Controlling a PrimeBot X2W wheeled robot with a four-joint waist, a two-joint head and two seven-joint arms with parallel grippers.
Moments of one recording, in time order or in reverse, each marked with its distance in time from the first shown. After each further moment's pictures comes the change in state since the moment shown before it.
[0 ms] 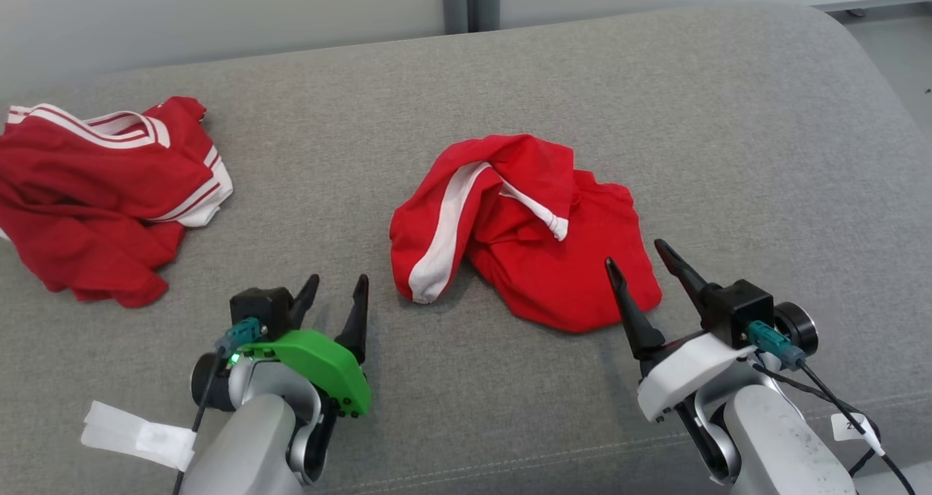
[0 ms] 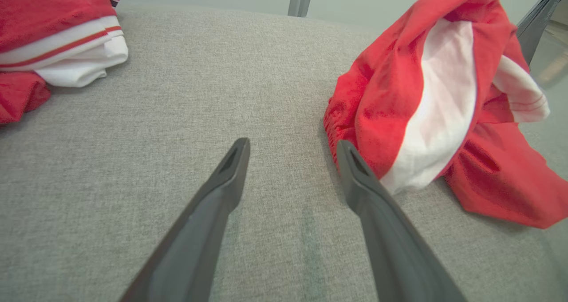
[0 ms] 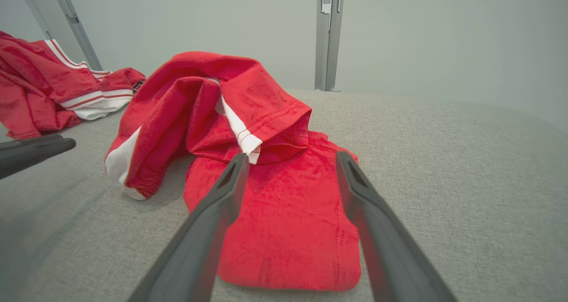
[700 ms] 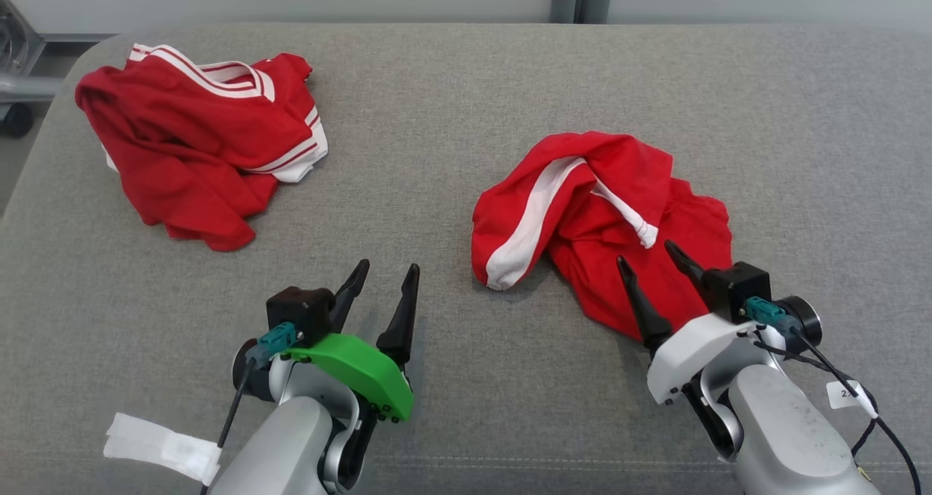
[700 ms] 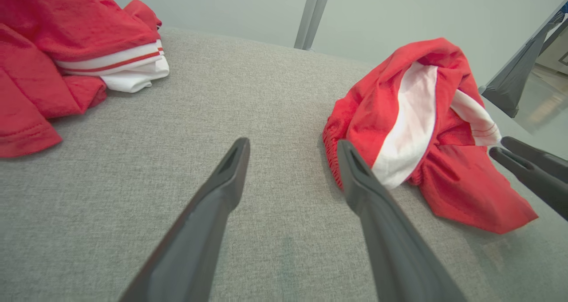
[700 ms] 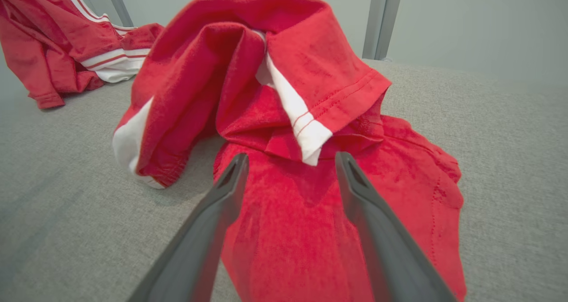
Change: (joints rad) left arm 0.054 0.001 -0.083 -0.213 -0.034 0.024 -0.005; right arm -0.102 -0.005 -0.007 0.206 0.015 0.022 0.000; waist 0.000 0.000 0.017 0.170
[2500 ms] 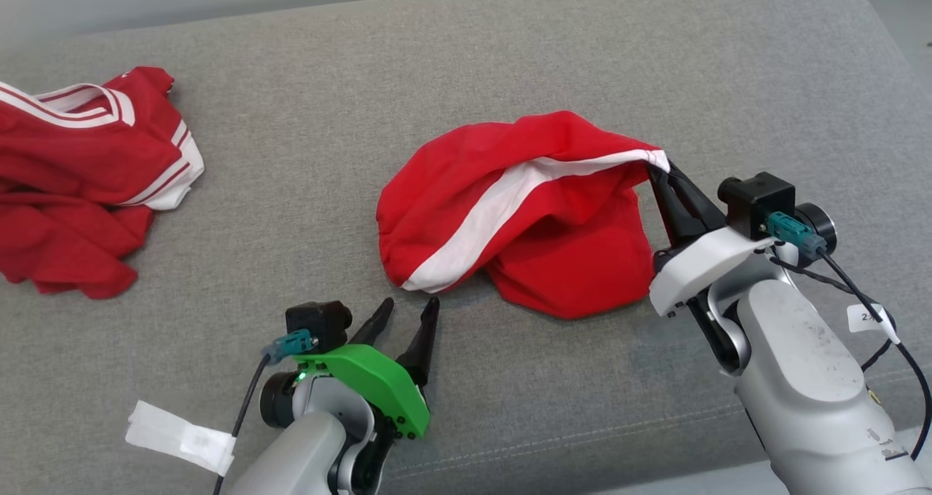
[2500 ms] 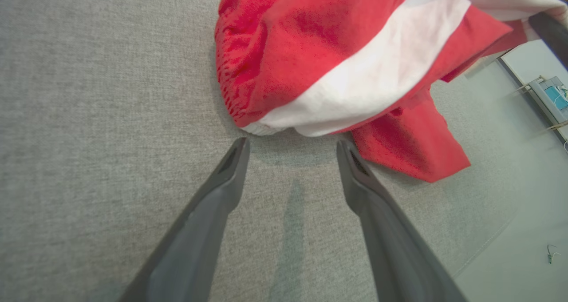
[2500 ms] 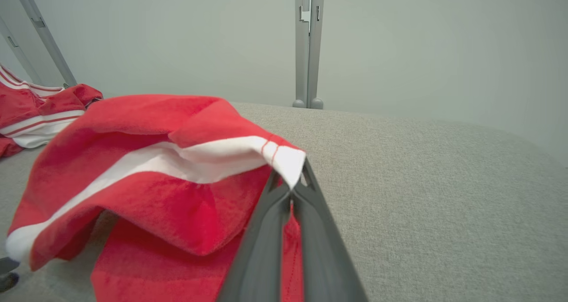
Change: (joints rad) left arm -0.003 0.006 -0.141 0.010 -0.261 0.032 0.069; right arm -0.165 -0.012 -0.029 -0.016 0.007 0.022 0.000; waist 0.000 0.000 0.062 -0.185
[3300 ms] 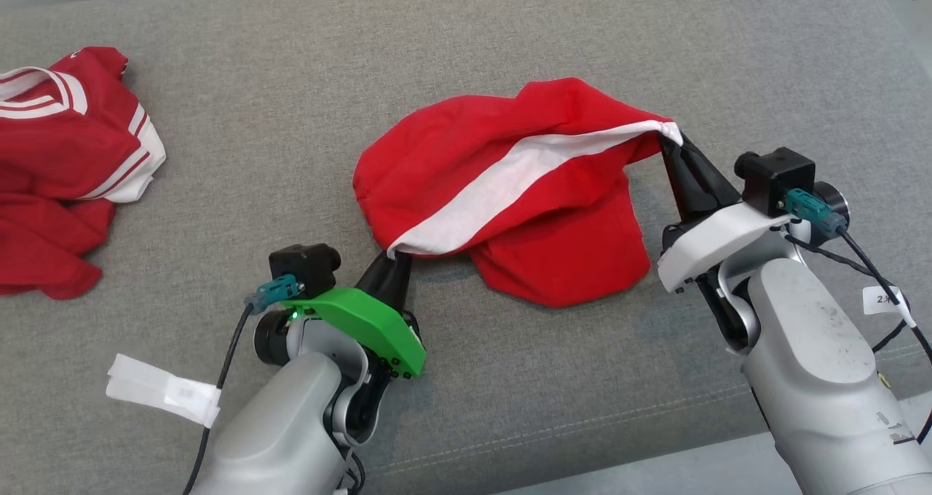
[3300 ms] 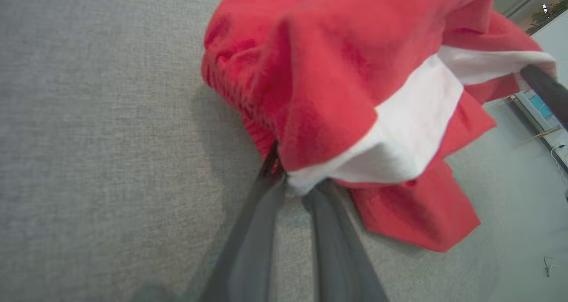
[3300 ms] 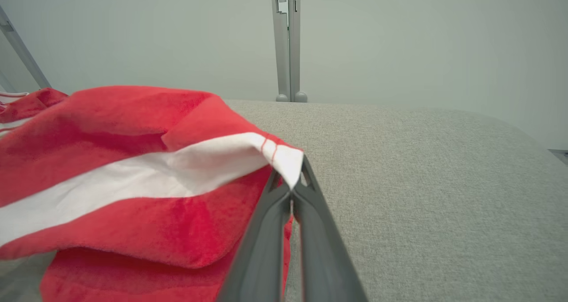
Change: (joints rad) left arm -0.142 -0.002 -0.019 0.082 -0.050 -0.018 -0.063; right arm -0.045 0.004 -0.029 -0.001 0.010 0.008 0.000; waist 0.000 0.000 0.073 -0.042
